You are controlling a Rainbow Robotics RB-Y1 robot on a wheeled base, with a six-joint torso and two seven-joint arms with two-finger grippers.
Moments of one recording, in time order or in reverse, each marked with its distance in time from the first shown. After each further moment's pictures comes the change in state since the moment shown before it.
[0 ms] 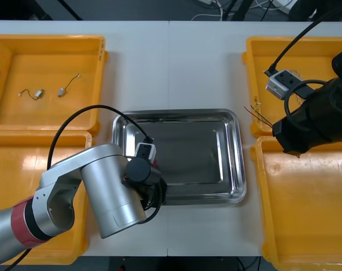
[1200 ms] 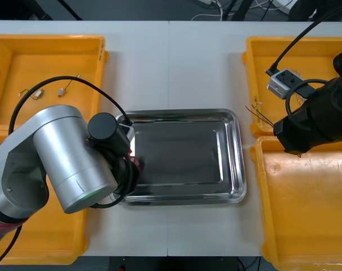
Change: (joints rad) right arm 0.000 -0.005 -0.003 0.000 -0.001 0.000 0.000; left arm 0.010 0.026 0.239 -0.152 0.106 0.302 -0.245
